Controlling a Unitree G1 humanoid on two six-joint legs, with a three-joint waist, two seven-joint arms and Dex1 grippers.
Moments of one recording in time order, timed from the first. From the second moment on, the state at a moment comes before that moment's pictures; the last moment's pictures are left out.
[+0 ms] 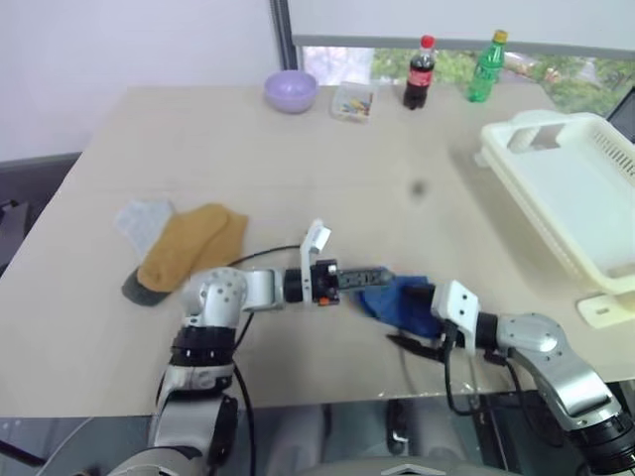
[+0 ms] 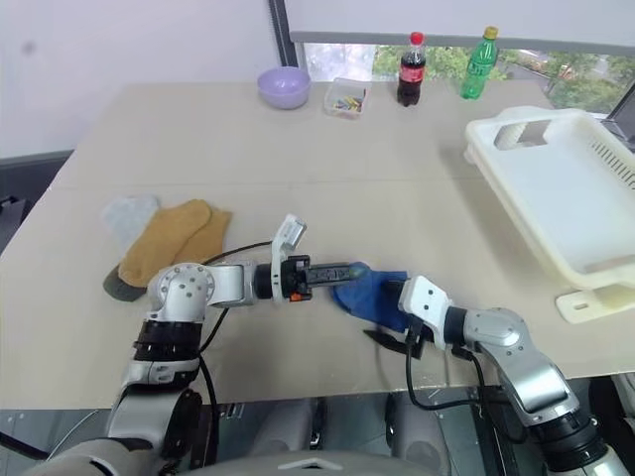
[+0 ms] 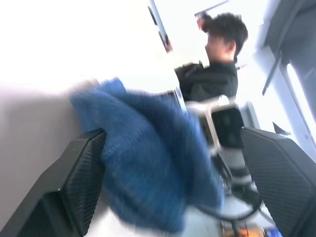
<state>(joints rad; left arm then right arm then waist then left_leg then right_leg) -0.51 0.28 0.09 0.04 -0.95 1.37 -0.69 -0.03 -0.58 0.23 -0.29 0.18 0.22 0.89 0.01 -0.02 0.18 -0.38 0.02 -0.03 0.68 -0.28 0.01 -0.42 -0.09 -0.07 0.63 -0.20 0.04</state>
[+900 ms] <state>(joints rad) -0.49 0.19 0.05 -0.03 -1.05 1.45 -0.65 -0.04 -0.58 0.22 -0.32 0.19 0.27 0.88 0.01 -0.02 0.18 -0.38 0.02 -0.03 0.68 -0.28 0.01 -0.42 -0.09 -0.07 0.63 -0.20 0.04</state>
